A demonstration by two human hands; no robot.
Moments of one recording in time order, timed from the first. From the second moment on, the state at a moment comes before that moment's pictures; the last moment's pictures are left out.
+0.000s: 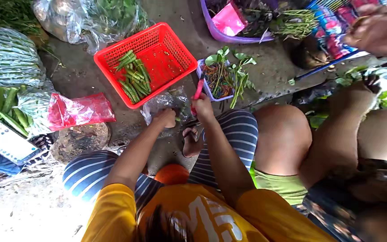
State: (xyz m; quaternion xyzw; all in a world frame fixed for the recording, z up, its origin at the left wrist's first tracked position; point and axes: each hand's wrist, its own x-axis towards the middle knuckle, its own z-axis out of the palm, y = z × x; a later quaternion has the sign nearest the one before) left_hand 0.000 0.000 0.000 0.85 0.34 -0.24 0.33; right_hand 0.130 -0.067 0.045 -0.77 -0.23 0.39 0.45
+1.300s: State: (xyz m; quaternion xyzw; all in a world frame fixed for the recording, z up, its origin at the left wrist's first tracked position) left_hand -0.016 0.015 0.058 0.70 0.51 -0.01 0.50; right_hand 0.189 -0.105 0.094 -0.71 -0.49 0.32 0.39
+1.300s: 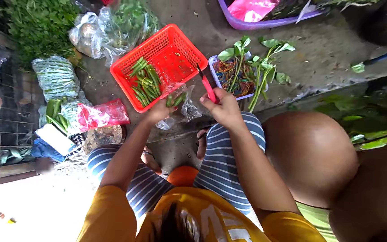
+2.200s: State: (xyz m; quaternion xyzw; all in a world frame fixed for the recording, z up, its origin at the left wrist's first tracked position) left_hand -0.074 0.012 0.108 0.71 0.38 0.29 0.52; right_hand 0.155 -0.073 0.107 -0.57 -0.68 0.19 0.42
